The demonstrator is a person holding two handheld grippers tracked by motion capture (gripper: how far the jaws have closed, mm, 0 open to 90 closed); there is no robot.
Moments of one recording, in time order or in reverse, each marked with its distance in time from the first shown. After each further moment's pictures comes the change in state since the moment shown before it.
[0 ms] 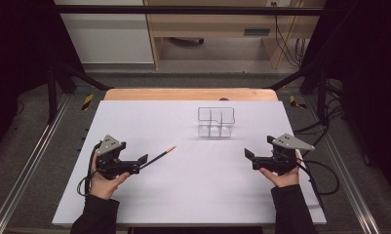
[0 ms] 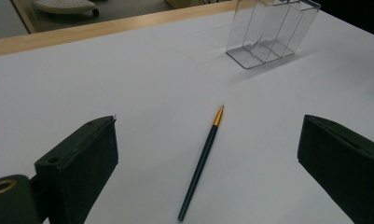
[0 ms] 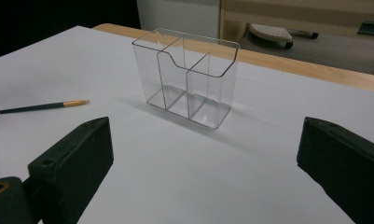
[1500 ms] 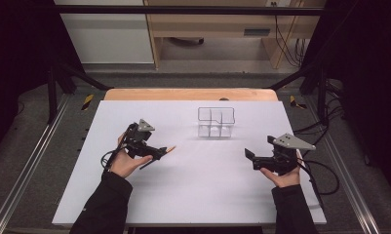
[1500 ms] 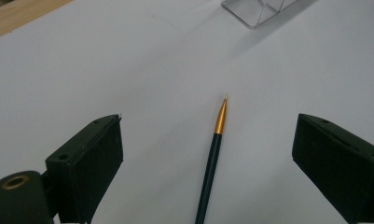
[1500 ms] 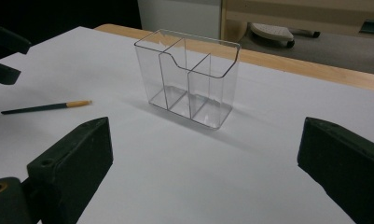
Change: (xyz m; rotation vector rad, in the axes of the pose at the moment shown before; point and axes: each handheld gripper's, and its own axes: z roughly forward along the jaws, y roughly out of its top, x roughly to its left) left arm -0.012 0.042 0.079 0.306 -0.011 0.170; right arm 0.000 0.002 -0.003 0.004 0.006 0.004
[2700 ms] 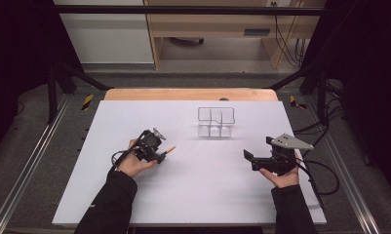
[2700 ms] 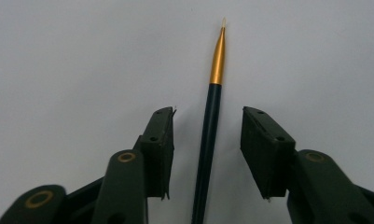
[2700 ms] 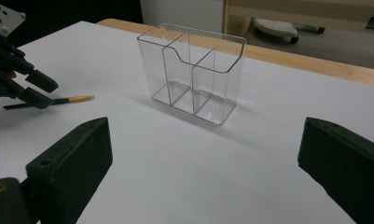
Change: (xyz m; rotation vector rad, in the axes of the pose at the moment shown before) left arm -0.007 -0.010 0.045 0.247 -0.028 0.100; right arm 0.002 -0.001 0.003 0.017 0.010 -0.003
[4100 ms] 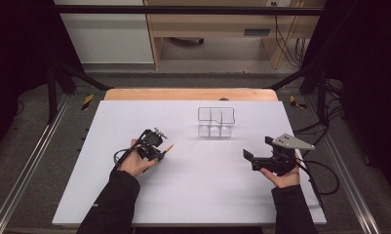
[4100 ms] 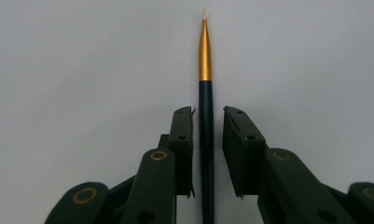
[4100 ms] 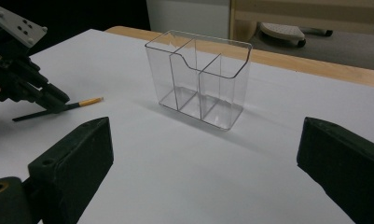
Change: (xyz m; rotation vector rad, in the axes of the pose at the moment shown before) left arm 0.002 0.006 0.005 0.068 -0.029 -0.047; right arm 0.000 0.001 -0.001 -0.021 0.029 0.015
